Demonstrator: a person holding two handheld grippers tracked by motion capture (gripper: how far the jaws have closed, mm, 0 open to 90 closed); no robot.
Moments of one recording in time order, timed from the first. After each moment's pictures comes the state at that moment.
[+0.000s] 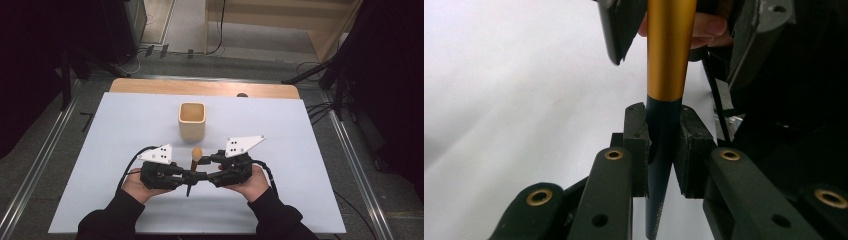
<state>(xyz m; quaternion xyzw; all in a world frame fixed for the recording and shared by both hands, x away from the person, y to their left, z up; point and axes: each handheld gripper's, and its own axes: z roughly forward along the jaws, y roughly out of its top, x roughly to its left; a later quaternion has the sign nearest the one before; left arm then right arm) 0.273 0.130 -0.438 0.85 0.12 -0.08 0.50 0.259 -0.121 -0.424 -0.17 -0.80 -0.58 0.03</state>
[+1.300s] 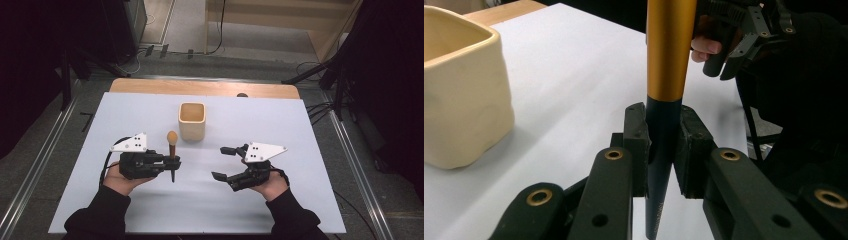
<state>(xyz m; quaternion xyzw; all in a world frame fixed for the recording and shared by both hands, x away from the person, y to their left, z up) 0.288 0.178 -0.422 0.83 0.17 -0.03 0.54 0.252 -0.166 -0.444 -0.21 -0.79 -0.56 -0.09</state>
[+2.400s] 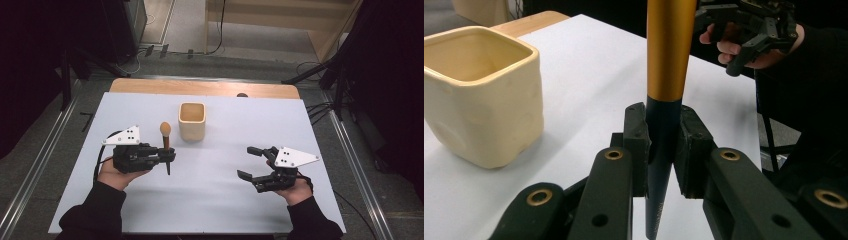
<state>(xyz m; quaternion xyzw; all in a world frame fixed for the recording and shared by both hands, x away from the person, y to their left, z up) 0.297 0.187 -0.409 0.82 0.19 -0.01 0.54 0.232 -0.227 -0.448 -0.25 -0.77 -0.58 -0.14</state>
